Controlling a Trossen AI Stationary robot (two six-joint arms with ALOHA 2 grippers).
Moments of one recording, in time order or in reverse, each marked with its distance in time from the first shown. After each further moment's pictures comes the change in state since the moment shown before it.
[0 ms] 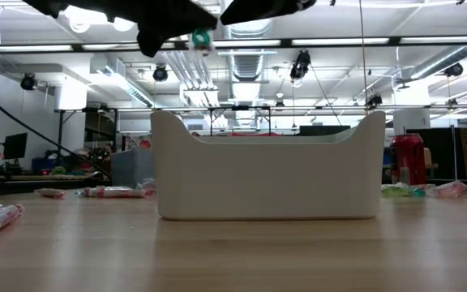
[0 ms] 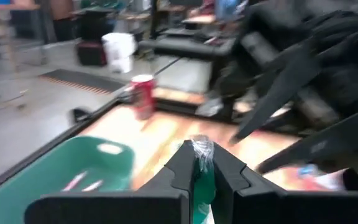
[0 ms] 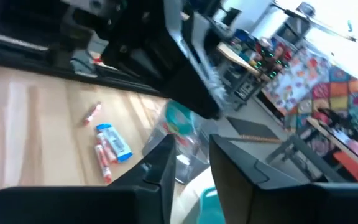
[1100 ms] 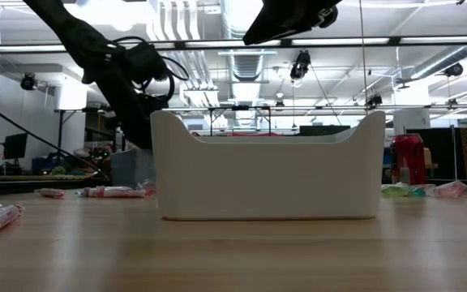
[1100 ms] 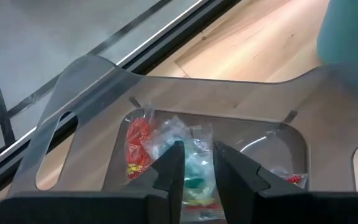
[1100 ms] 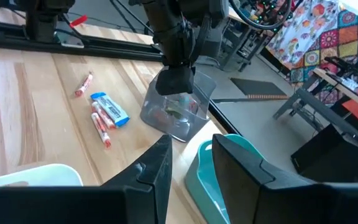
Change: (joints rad) left arm 0.725 0.135 -0.001 -0.588 0.086 -0.013; right arm 0.000 -0.065 0.000 -0.353 0.010 0.363
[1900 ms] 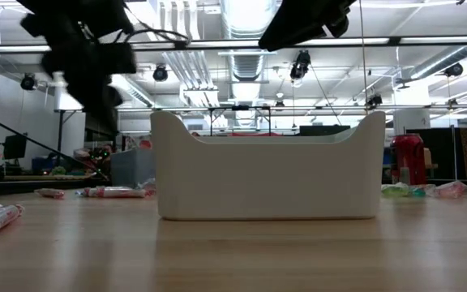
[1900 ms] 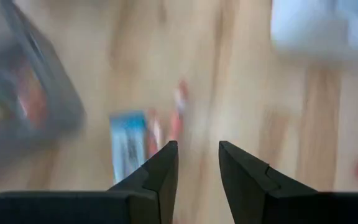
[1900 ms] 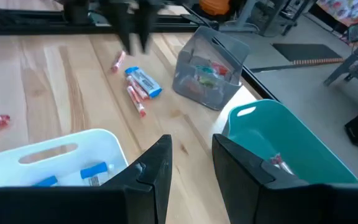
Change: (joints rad) left arm -0.365 -0.345 0.000 -0.542 0.442 0.100; right arm 0.000 -0.083 0.000 -0.241 -0.186 0.243
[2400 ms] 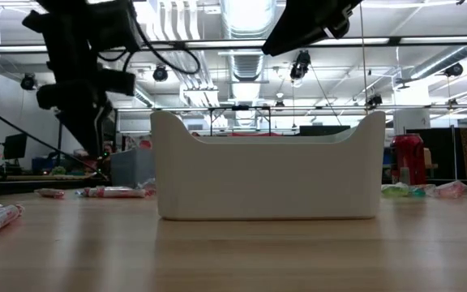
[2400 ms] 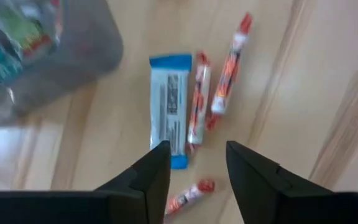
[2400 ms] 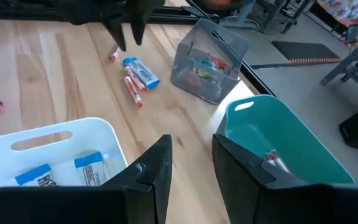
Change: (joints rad) left arm -0.103 0.180 0.049 -0.145 -0.260 -0.166; right arm 0.000 0.003 0.000 -0.040 -0.004 -0.007
